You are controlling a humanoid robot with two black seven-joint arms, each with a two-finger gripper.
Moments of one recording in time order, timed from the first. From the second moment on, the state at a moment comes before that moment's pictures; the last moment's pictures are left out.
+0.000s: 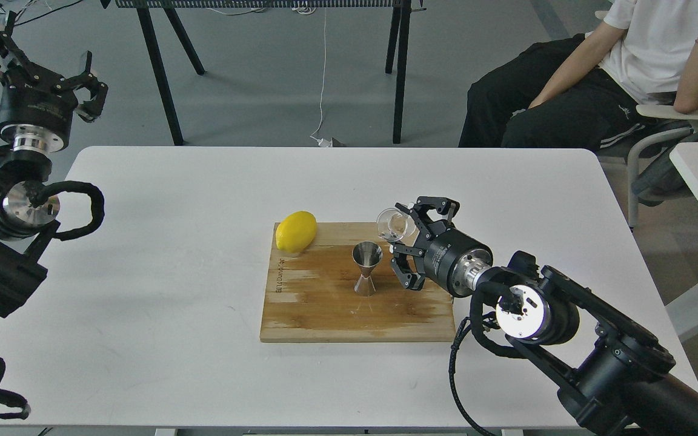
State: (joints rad) left arm -0.73 0.42 -0.99 -0.66 0.02 -0.31 -0.47; right arm 0.41 -0.21 0.76 1.54 -0.23 -0.43 -0.15
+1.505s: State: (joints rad) left arm -0.73 0.43 -0.99 -0.66 0.02 -0.31 -0.48; right arm 0.51 -0.22 0.55 1.51 -0.65 -0.46 -0.14
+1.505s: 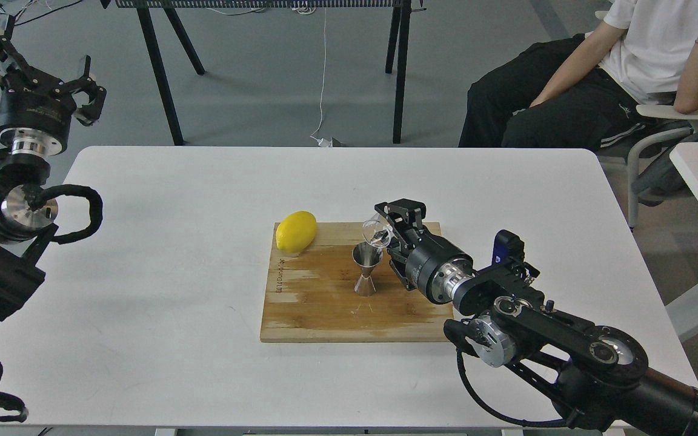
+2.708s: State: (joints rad) left arm -0.72 0.43 -0.99 -0.66 0.02 -0.31 -0.48; right arm 0.59 -0.25 0.41 1.48 -0.81 -0.48 -0.13
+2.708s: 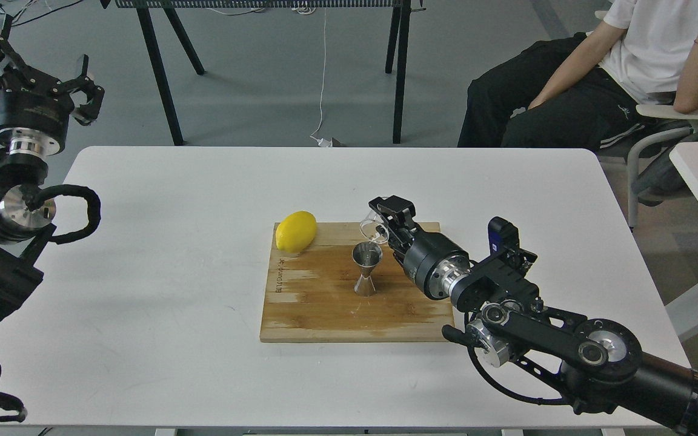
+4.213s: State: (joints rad) left arm -0.72 0.44 -0.99 -0.66 0.02 -0.31 -0.48; right arm 0.58 -0.31 0.24 1.37 -1.16 -0.49 0.17
